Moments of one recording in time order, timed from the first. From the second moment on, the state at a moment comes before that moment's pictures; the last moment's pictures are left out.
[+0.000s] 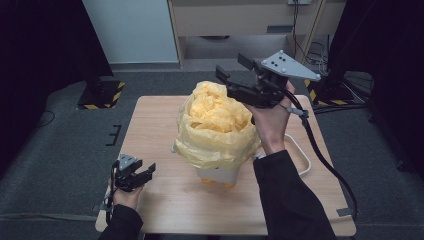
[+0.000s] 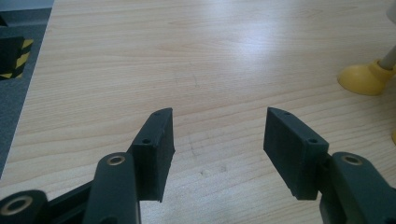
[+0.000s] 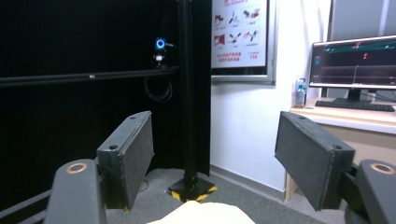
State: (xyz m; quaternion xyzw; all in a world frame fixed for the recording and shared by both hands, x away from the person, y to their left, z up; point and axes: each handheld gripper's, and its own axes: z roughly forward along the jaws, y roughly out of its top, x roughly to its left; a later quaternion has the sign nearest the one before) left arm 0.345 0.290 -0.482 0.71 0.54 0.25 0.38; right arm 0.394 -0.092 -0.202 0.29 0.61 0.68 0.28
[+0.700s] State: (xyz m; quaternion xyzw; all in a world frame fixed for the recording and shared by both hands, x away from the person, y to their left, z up) left arm 0.345 0.292 -0.480 0.70 0.54 0.25 0.39; right arm 0.437 -0.036 -0.258 0.33 0.76 0.51 0.22
